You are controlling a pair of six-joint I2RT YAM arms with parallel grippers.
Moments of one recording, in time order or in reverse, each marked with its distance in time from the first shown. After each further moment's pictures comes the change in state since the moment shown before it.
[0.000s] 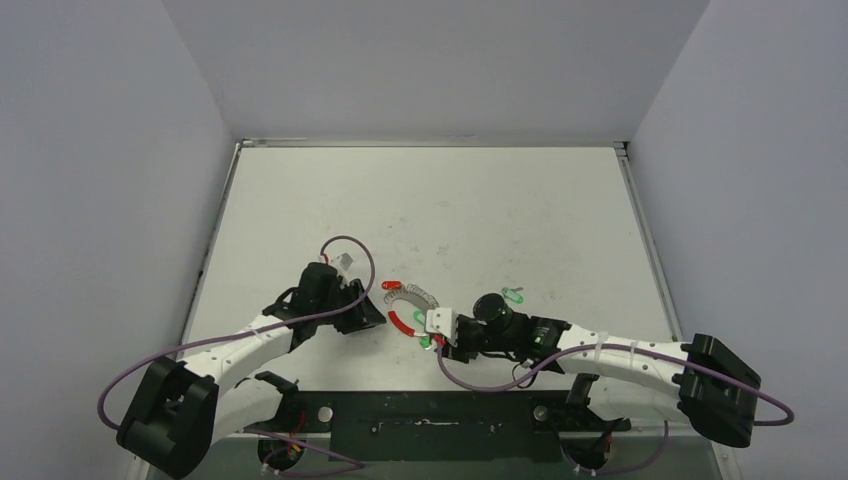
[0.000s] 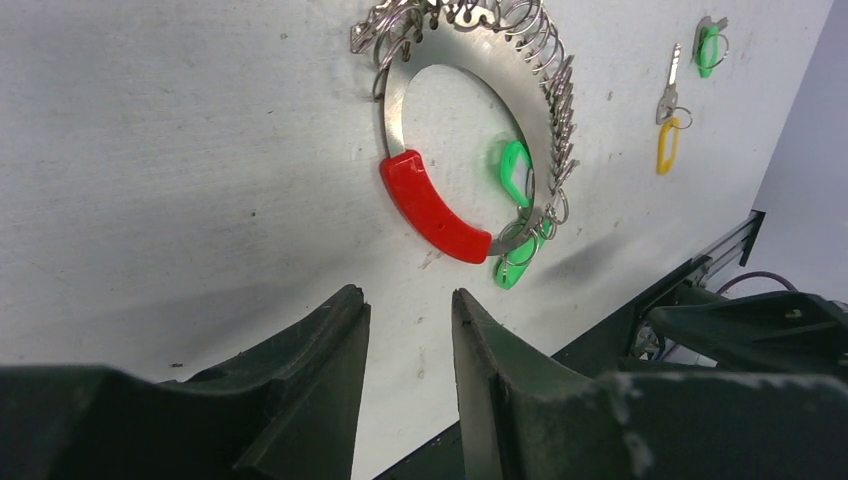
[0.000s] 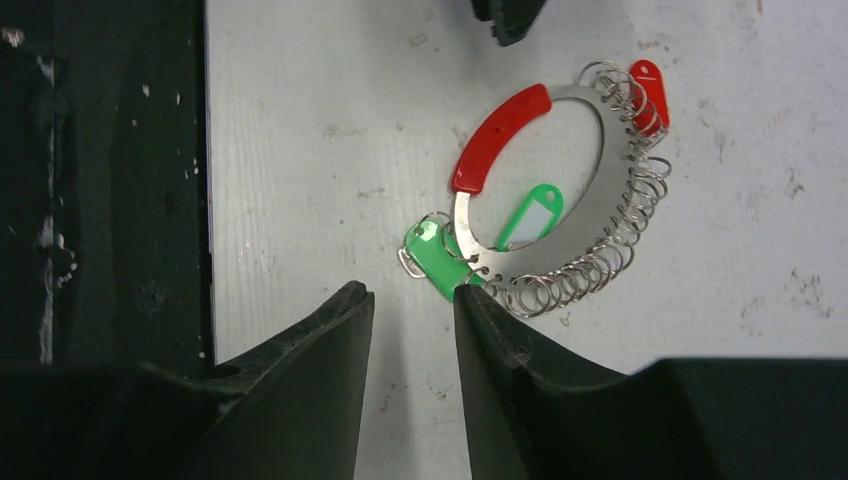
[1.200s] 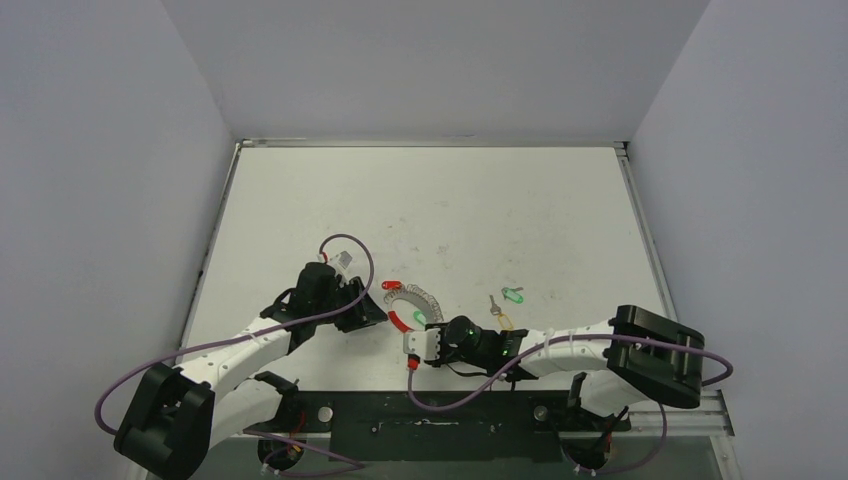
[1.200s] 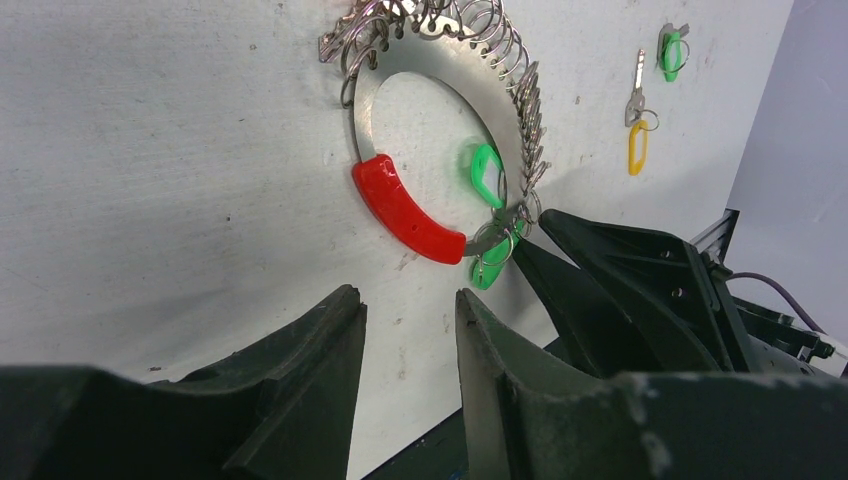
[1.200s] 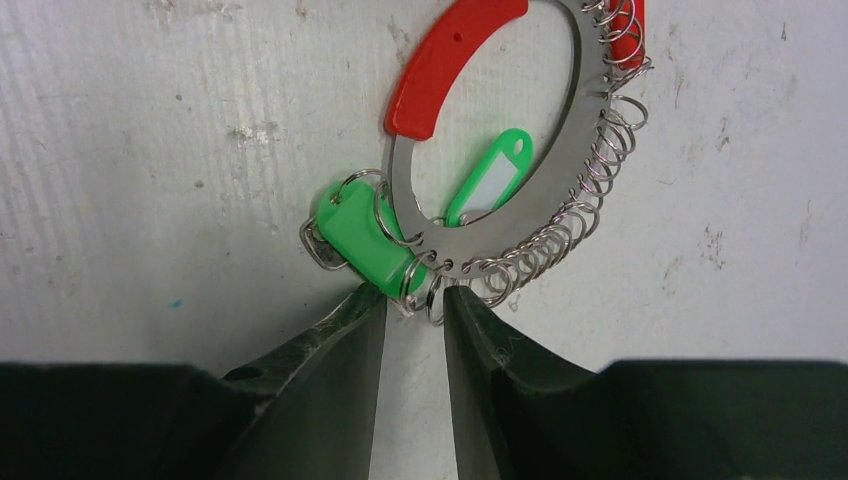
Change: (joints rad) left arm -0.001 -0.032 -0.005 0.032 0.017 -0.022; right arm 0.170 0.330 -0.024 0.204 0.419 -0.267
